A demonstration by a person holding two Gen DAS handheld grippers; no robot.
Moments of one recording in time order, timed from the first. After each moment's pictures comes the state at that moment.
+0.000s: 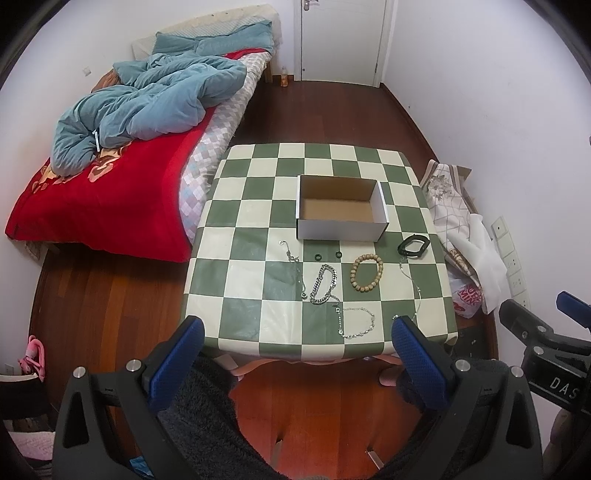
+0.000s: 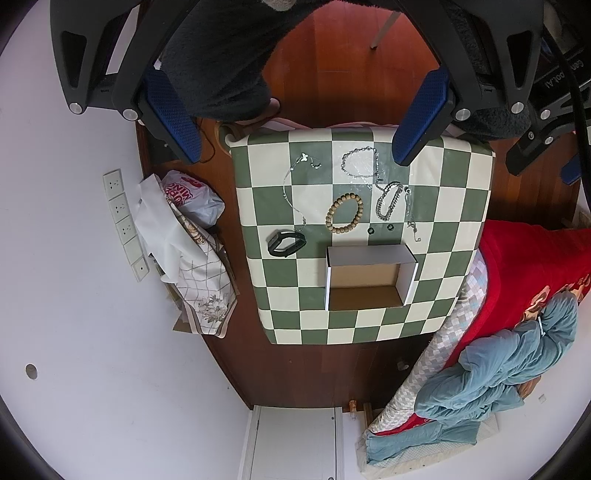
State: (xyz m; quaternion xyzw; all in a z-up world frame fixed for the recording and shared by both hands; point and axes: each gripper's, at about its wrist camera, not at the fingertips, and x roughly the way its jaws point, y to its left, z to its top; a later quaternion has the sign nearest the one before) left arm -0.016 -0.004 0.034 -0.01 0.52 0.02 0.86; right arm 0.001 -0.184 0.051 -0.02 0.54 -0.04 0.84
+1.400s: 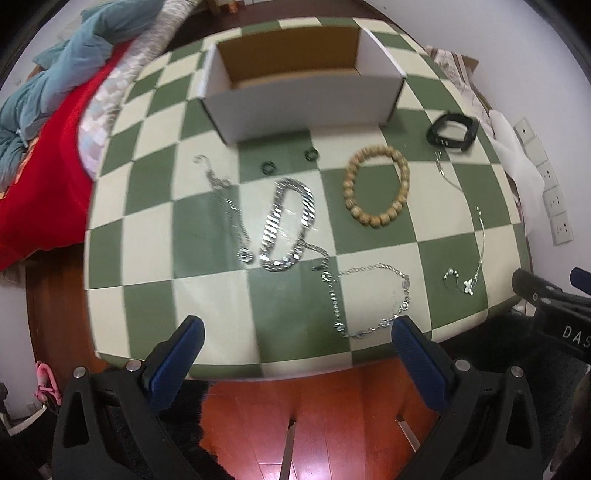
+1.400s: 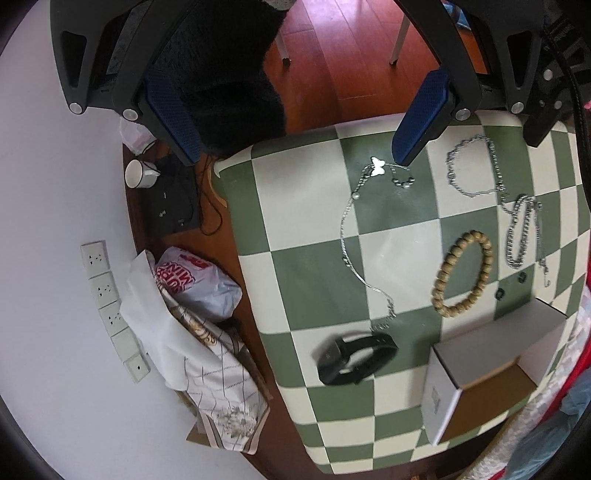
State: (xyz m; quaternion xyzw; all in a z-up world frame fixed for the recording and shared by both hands) left arm 0.066 -0.063 -0.187 0.06 0.65 -0.04 0.76; right arm 0.073 -0.253 -0.194 0.00 0.68 -0.13 0.73
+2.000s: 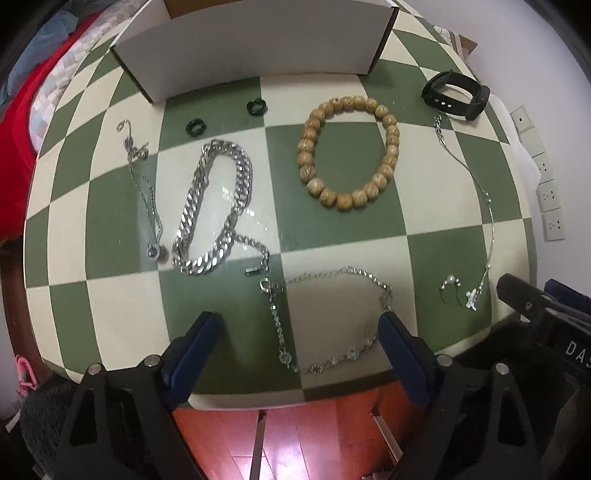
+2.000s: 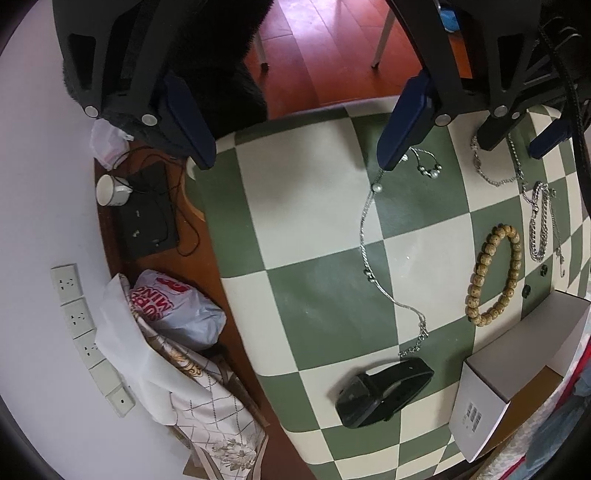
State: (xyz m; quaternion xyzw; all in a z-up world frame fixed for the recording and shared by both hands) left arm 0.078 -0.089 -0.239 0.02 0.68 -0.07 0.73; right arm 0.076 -0.281 -0.242 0.06 0.70 -0.11 0.71
